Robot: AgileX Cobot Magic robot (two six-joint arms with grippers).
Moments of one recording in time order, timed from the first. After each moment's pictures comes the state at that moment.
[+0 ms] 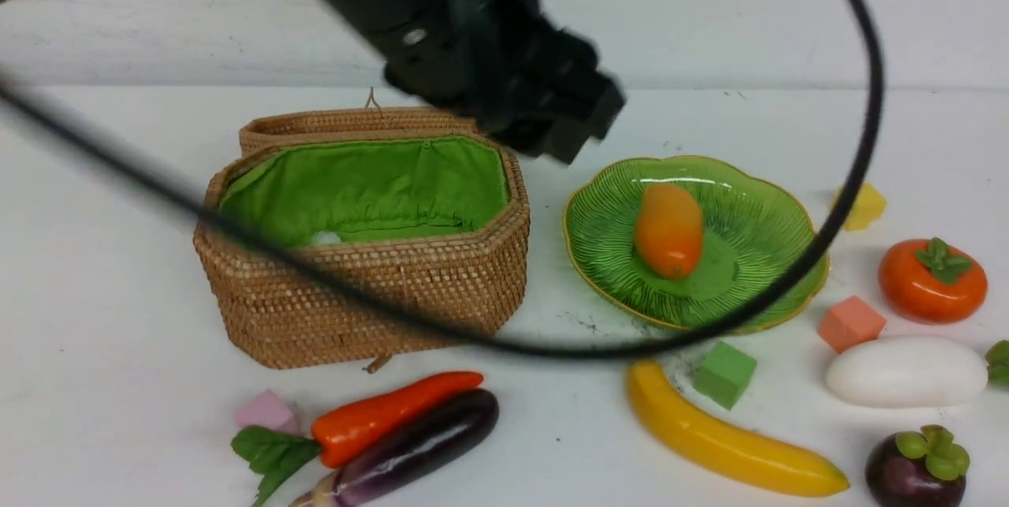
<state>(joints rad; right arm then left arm) -0.16 -0.01 0.01 0.19 0.39 -0.15 -0.73 1.55 -1.71 0.02 1.09 -0.03</state>
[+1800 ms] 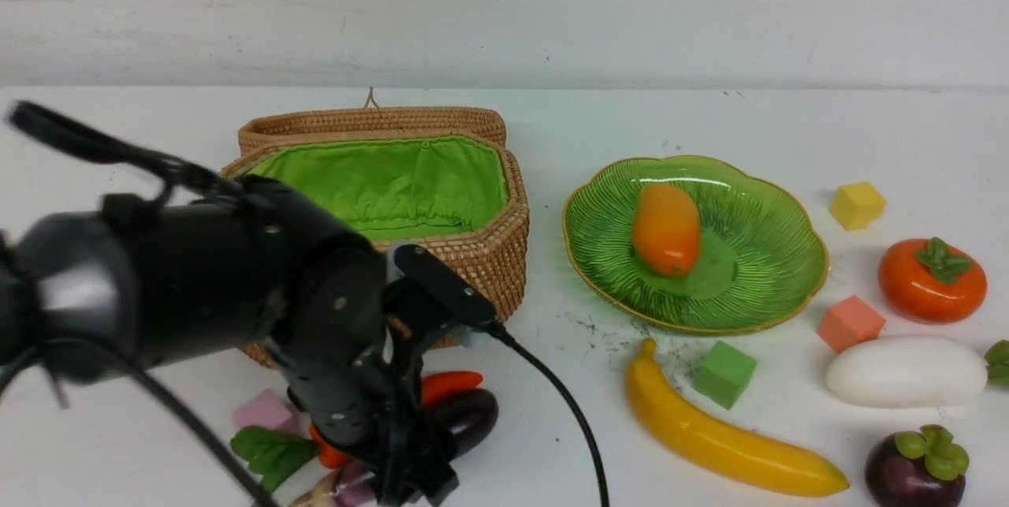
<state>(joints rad) -0.16 -0.01 0.01 0.19 0.39 -0.15 -0.64 1.65 -1.05 0.09 0.78 0.08</state>
